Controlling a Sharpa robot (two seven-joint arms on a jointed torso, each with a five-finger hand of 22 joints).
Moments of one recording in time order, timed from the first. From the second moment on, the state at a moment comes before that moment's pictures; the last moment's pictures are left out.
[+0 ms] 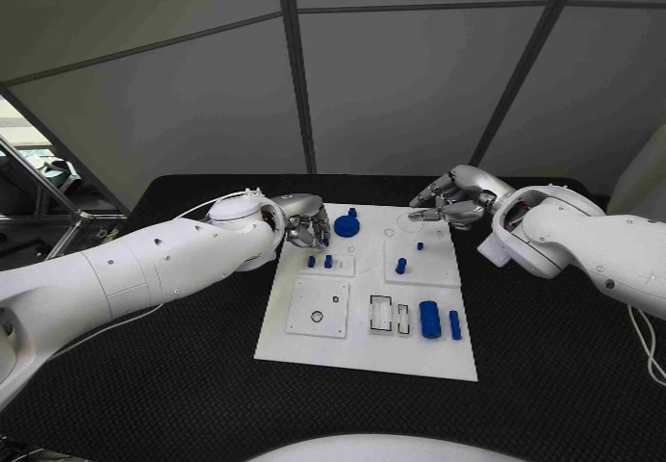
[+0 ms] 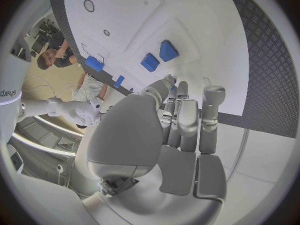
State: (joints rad) left arm 1.14 -0.63 0.05 1.22 -1.46 -0.08 -0.08; left_hand 1.47 -0.11 0.38 0.02 0.12 1.11 0.12 0.08 0.26 1.17 0.06 0.17 0.17 1.42 -0.01 1.24 1.12 0.14 1.19 0.10 0.93 1.19; right arm 1.23 -0.78 0.02 1.40 -1.01 -0.23 -0.04; right_hand 1.22 -0.12 0.26 0.00 0.13 1.04 0.11 0.07 0.11 1.28 0.02 1.00 1.00 1.45 -0.05 1.09 0.98 0.10 1.32 0.06 1.17 1.07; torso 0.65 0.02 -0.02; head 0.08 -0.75
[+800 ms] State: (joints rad) left arm 1.14 -0.62 0.05 1.19 -1.46 -0.07 -0.08; left_hand 1.46 -0.11 0.38 0.02 0.12 1.11 0.12 0.07 0.26 1.17 0.06 0.16 0.17 1.42 -0.01 1.24 1.12 0.14 1.19 0.10 0.93 1.19; right arm 1.23 -0.78 0.02 1.40 -1.01 -0.23 -0.04; right_hand 1.22 -0.12 0.26 0.00 0.13 1.04 0.11 0.07 0.12 1.28 0.02 1.00 1.00 1.45 -0.05 1.09 0.98 0.10 1.32 0.06 1.17 1.07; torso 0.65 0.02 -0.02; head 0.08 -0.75
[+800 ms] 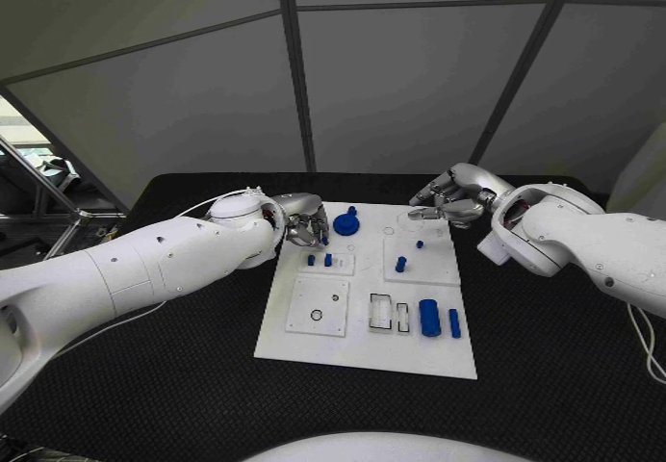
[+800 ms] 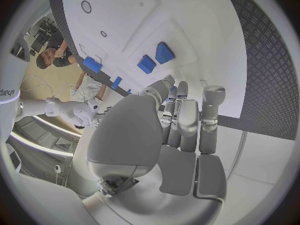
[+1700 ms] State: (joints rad) left arm 1.14 -0.63 0.05 1.18 -1.46 -0.07 -0.11; left_hand 1.42 -0.16 0.40 0.03 0.11 0.95 0.16 0.06 0.17 1.17 0.08 0.13 0.14 1.41 0.00 1.22 1.07 0.14 1.19 0.11 0.90 1.18; right arm 1.23 -0.79 0.02 1.40 -1.06 -0.23 -0.06; right_hand 1.23 -0.14 0.36 -0.04 0.13 1.05 0.12 0.07 0.12 1.12 0.04 0.44 0.49 1.45 -0.04 0.98 0.93 0.12 1.32 0.07 1.09 1.01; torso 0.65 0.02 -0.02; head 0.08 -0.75
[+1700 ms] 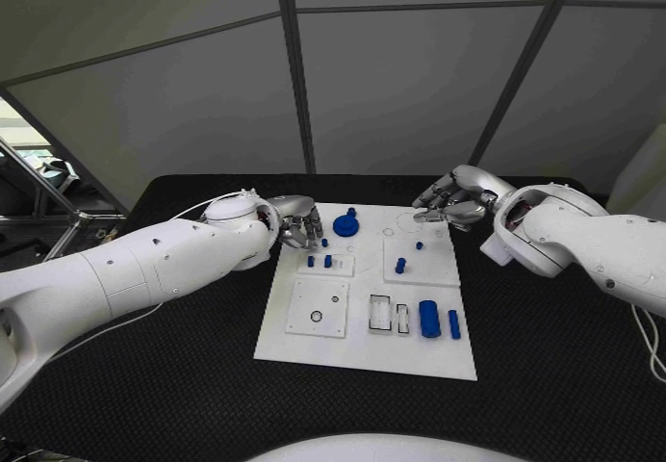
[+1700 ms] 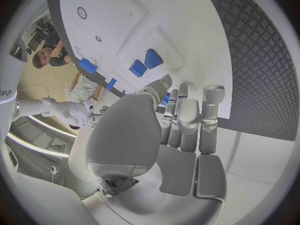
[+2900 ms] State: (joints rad) left arm 1.11 -0.88 0.10 1.43 -0.36 -0.24 0.14; left_hand 1.38 -0.15 0.40 0.04 0.12 1.08 0.14 0.09 0.19 1.21 0.07 0.15 0.18 1.22 0.00 0.73 0.60 0.19 1.05 0.11 0.54 0.96; right arm 1.15 -0.74 0.01 1.38 -1.68 -0.21 -0.19; right_hand 1.27 -0.17 0.45 -0.11 0.13 1.09 0.14 0.06 0.11 1.14 0.08 0.09 0.16 1.47 -0.02 1.15 1.06 0.08 1.43 0.09 1.32 1.27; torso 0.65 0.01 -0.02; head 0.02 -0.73
